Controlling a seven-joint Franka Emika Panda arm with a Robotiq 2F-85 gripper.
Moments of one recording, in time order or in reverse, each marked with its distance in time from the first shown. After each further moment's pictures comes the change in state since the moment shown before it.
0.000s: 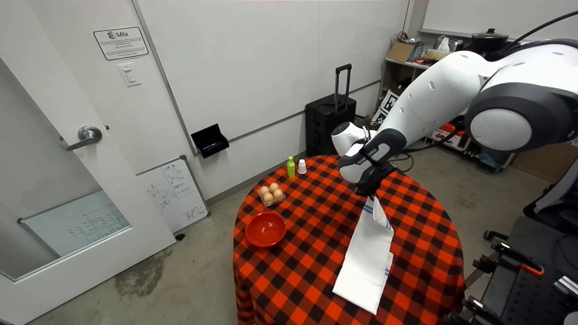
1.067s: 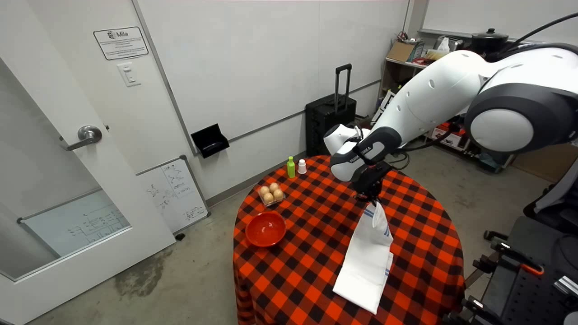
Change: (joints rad) arm -0.006 0.007 0.051 0.062 0.000 -0.220 -0.012
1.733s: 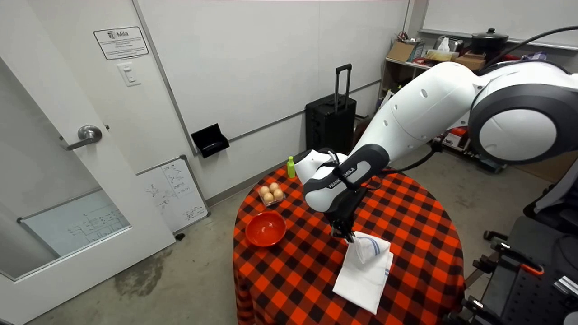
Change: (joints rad) arm 0.049 0.010 0.233 -0.011 0.001 -0.010 -0.295
